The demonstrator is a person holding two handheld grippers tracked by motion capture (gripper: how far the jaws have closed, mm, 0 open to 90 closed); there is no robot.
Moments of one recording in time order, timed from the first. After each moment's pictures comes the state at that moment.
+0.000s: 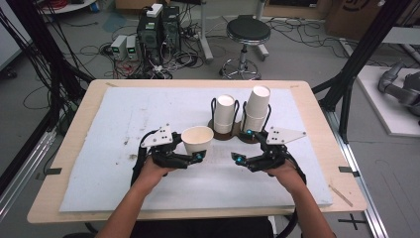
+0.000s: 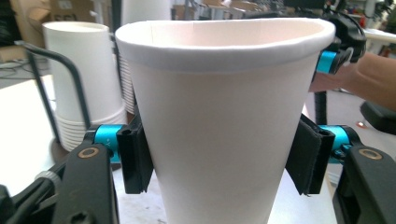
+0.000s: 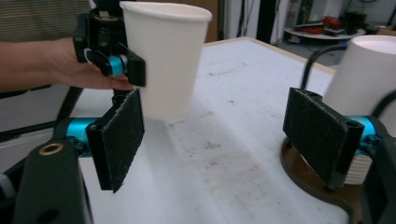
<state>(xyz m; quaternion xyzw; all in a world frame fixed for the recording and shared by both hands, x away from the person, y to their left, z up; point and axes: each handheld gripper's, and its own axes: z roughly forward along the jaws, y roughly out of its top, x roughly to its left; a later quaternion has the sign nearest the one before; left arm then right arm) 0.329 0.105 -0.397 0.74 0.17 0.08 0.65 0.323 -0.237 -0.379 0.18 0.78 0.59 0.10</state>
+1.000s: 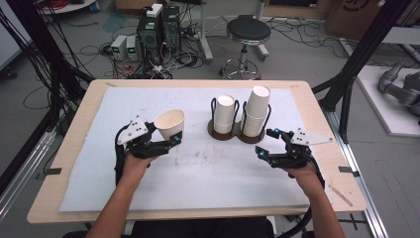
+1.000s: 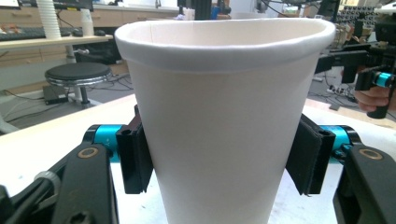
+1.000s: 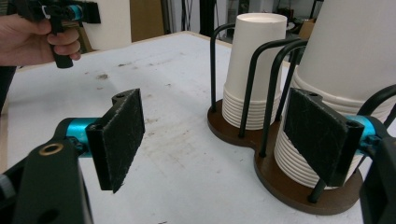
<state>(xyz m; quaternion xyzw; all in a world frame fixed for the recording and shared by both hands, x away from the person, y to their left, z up) 0.337 0.159 -0.387 0.69 0.26 0.21 0.65 0.320 -0.296 -0.387 0.26 0.76 0.57 0.17</state>
